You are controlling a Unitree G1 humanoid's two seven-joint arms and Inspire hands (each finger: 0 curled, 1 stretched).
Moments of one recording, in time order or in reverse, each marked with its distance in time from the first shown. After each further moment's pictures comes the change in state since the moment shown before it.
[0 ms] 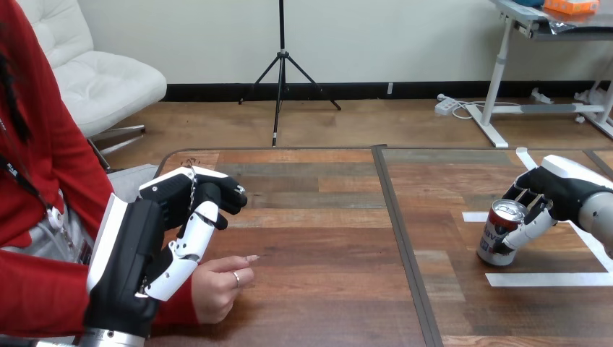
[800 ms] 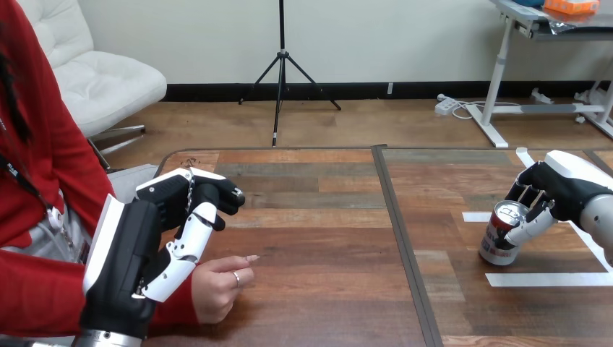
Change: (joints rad) left arm 0.011 0.006 0.003 -0.021 -0.005 0.013 0.000; right arm 0.017 0.000 -0.003 0.022 0.001 -0.057 -0.093
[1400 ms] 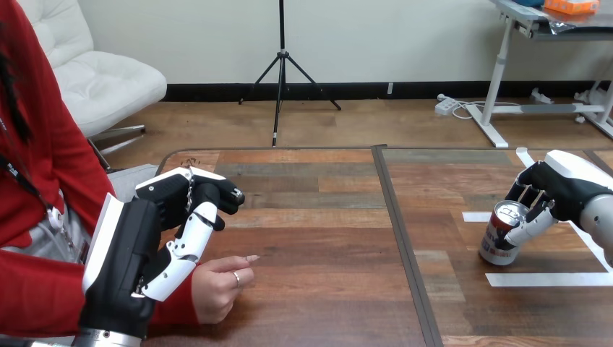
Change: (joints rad) left arm 0.000 0.003 0.000 -0.010 -0.004 0.011 0.000; right arm 0.000 0.000 0.000 0.002 0.000 -0.004 -0.006
